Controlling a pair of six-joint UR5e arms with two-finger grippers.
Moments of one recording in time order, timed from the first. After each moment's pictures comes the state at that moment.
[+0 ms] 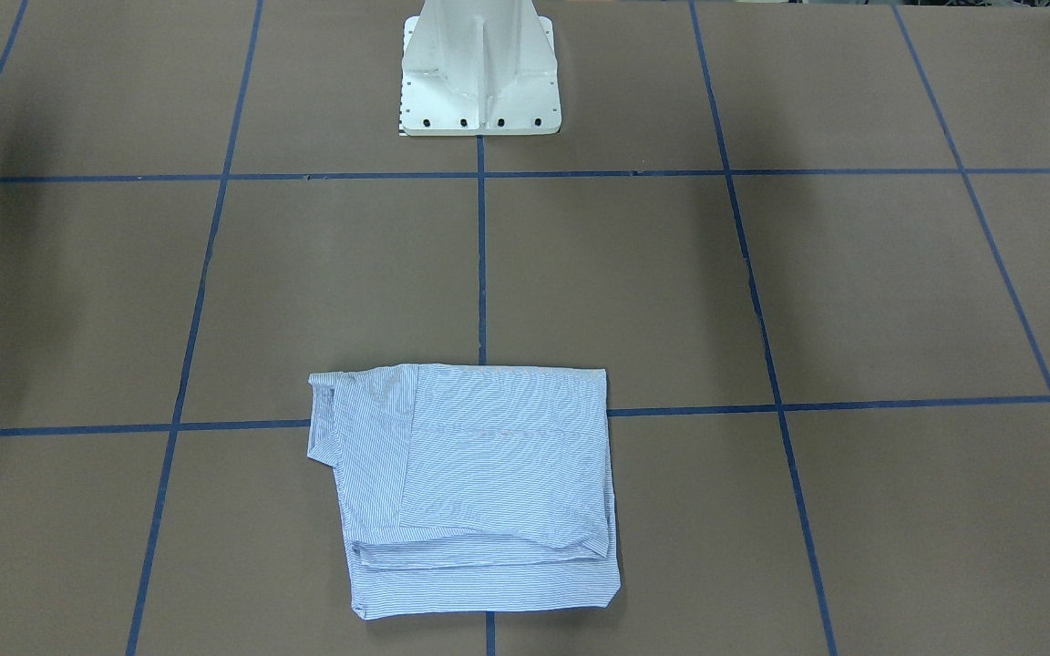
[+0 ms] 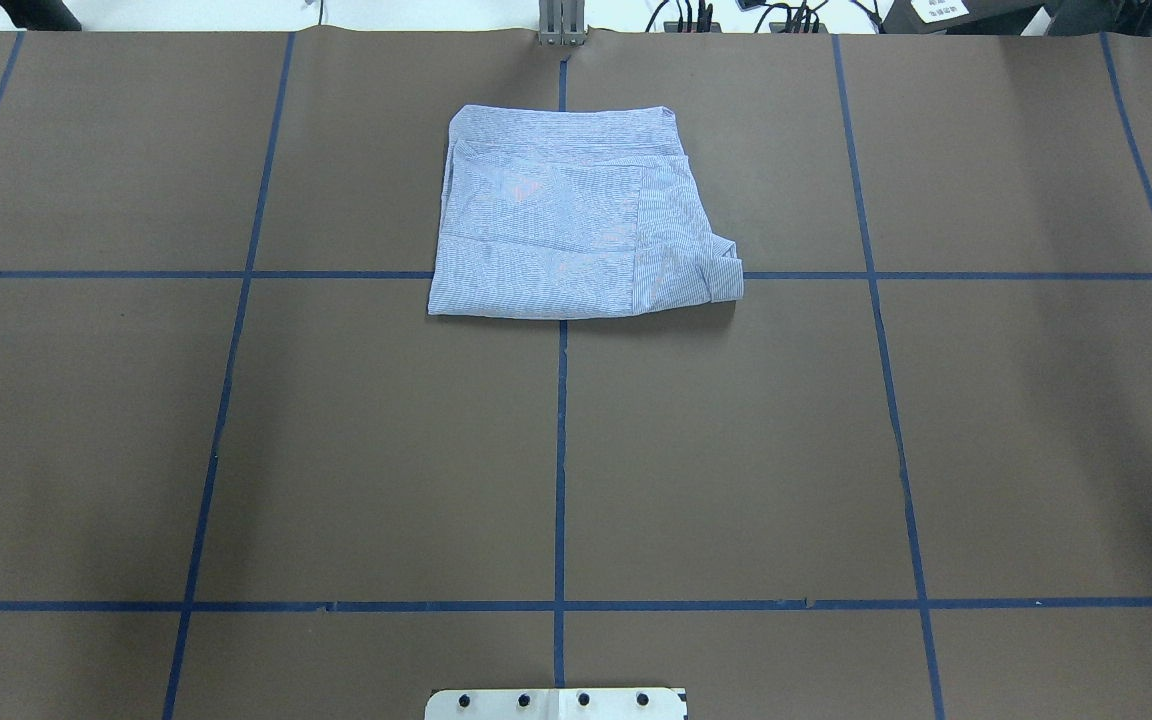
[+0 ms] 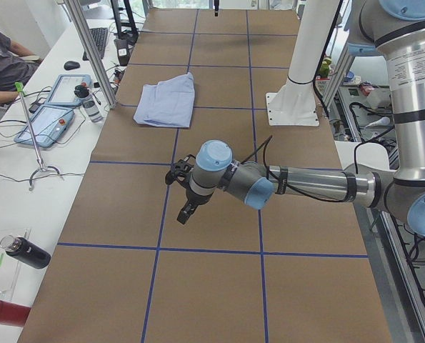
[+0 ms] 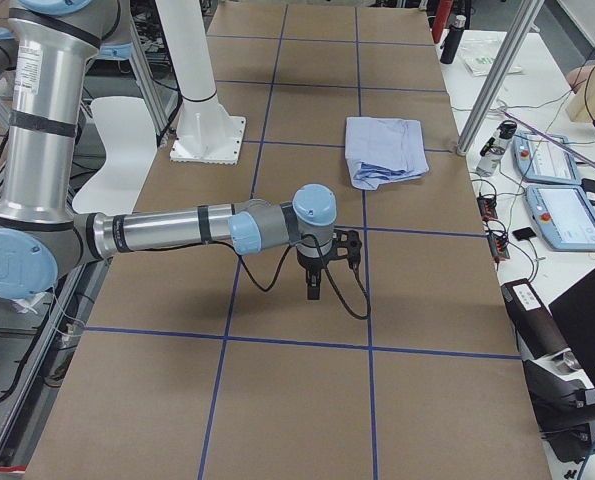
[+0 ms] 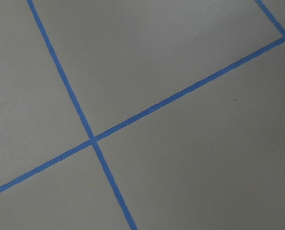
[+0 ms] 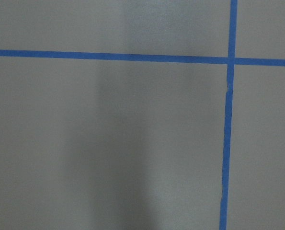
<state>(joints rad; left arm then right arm) -1.45 -1.34 -1.85 -2.01 -2.29 0.07 1.37 -1.77 1.89 -1.44 2.35 0.28</state>
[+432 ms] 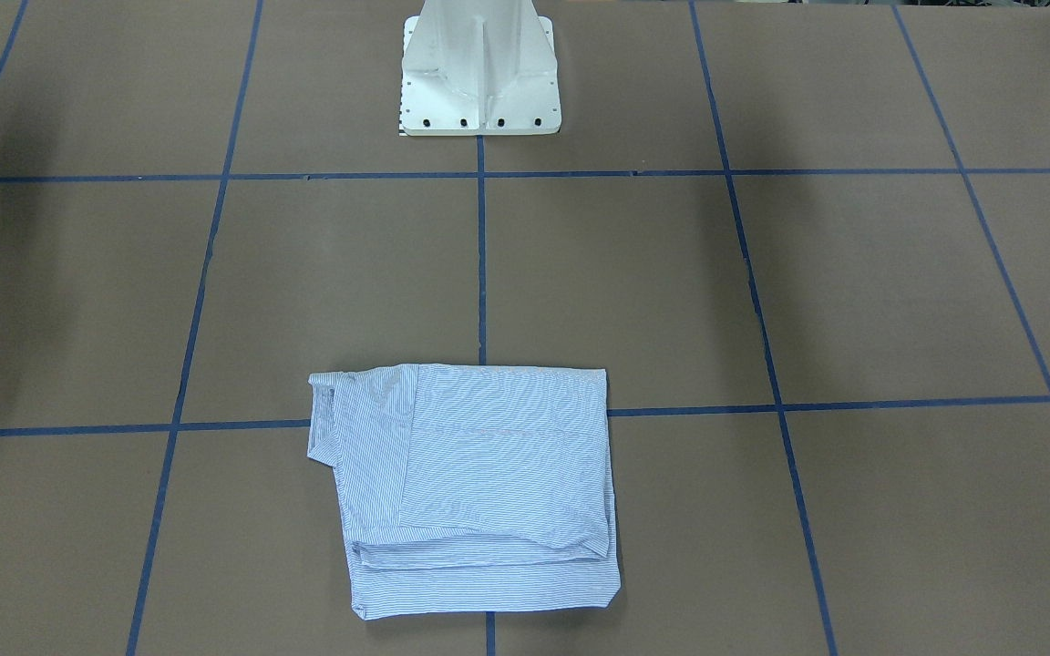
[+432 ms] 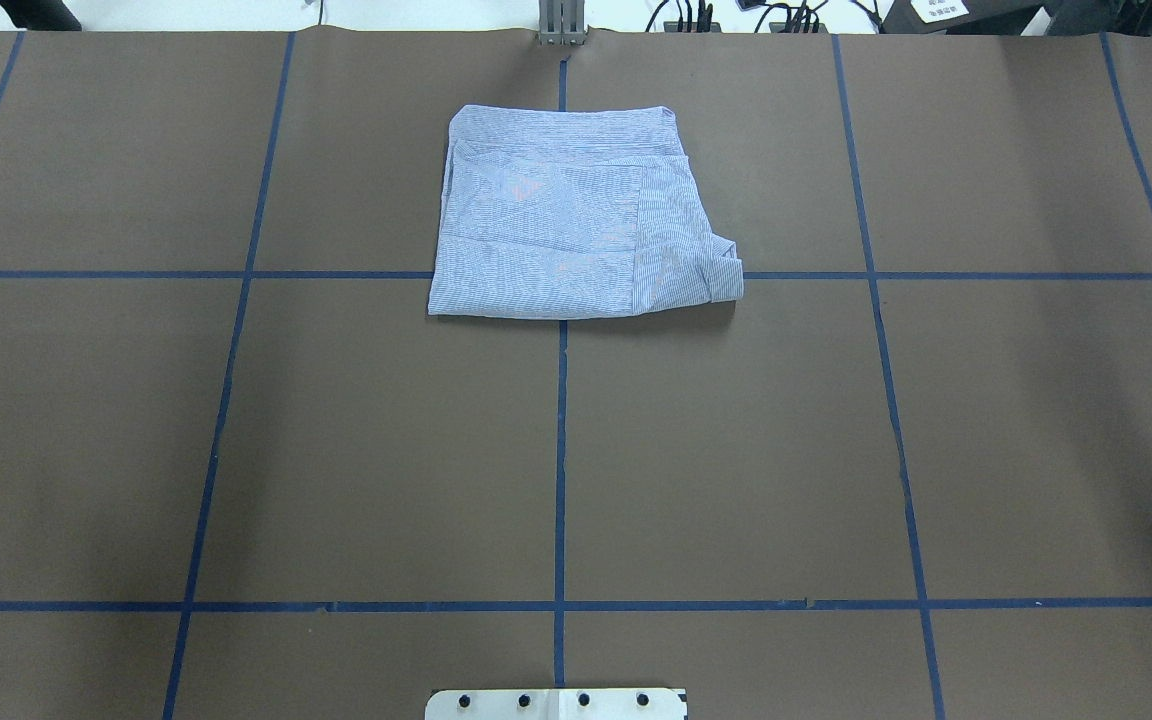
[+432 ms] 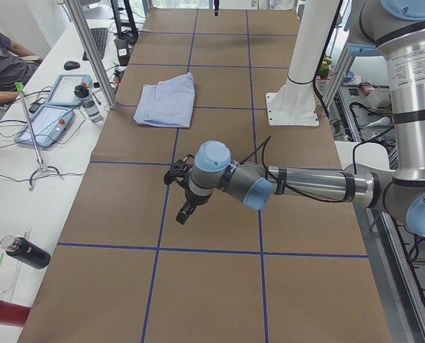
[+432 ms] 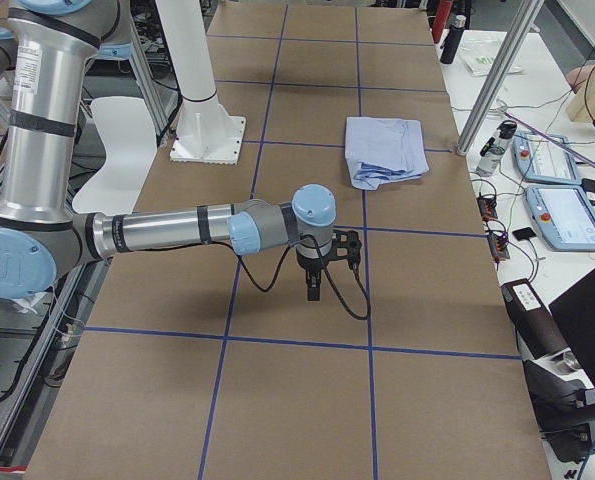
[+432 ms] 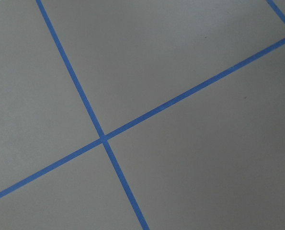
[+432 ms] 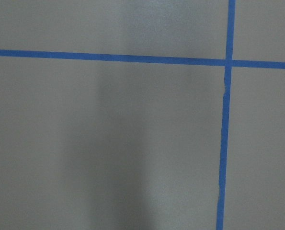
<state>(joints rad) -1.45 -1.35 -1.85 -2.01 -2.31 0.08 1.37 -1.77 1.90 -1.44 2.34 0.27</state>
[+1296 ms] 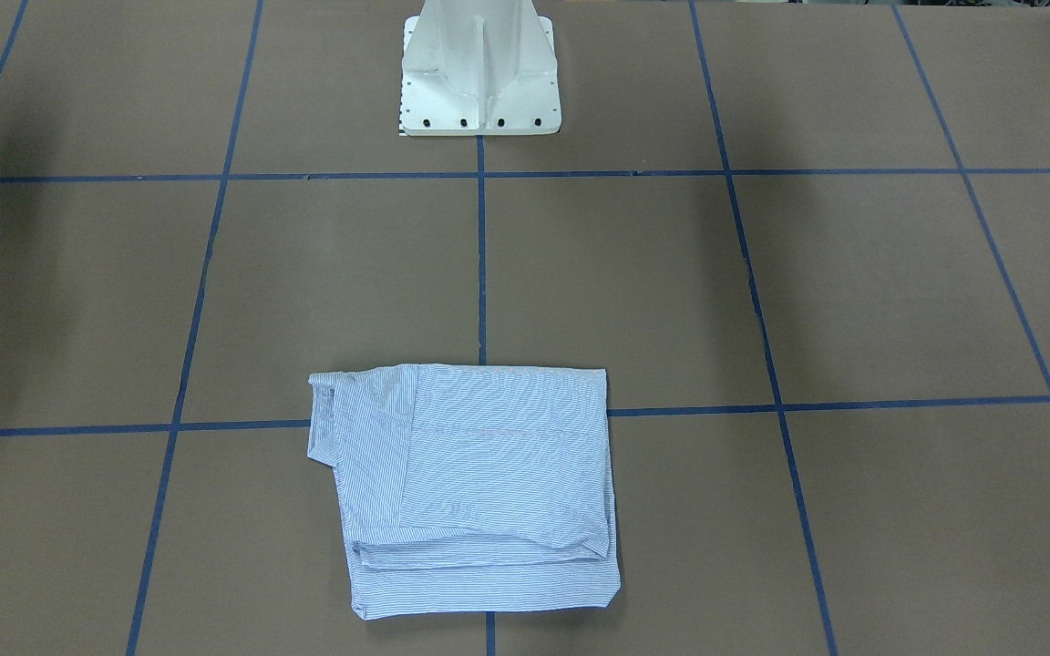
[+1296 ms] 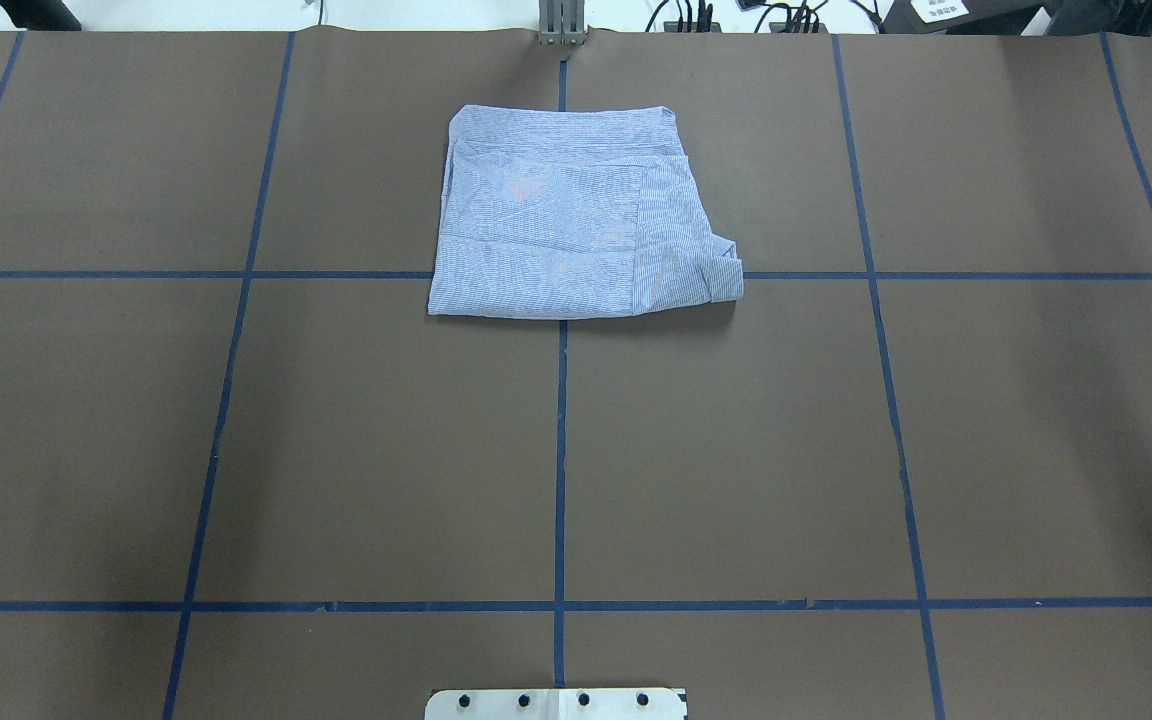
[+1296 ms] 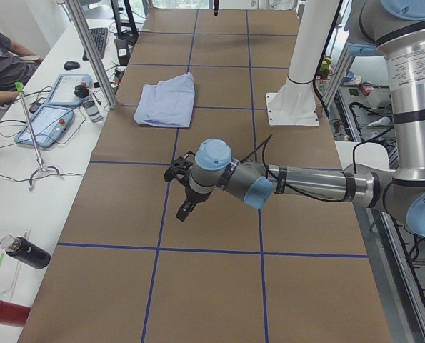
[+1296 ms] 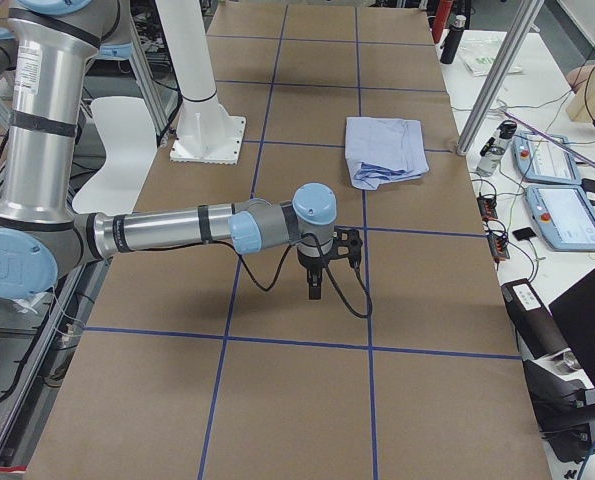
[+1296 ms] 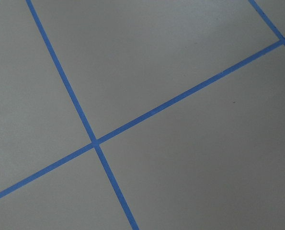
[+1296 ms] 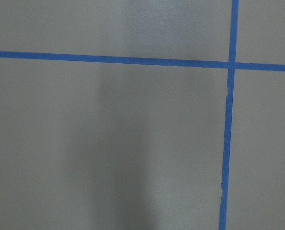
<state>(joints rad) -1.45 -1.35 -1.86 -2.01 -2.32 0.07 1.37 -1.76 1.90 -1.44 2.35 0.27</state>
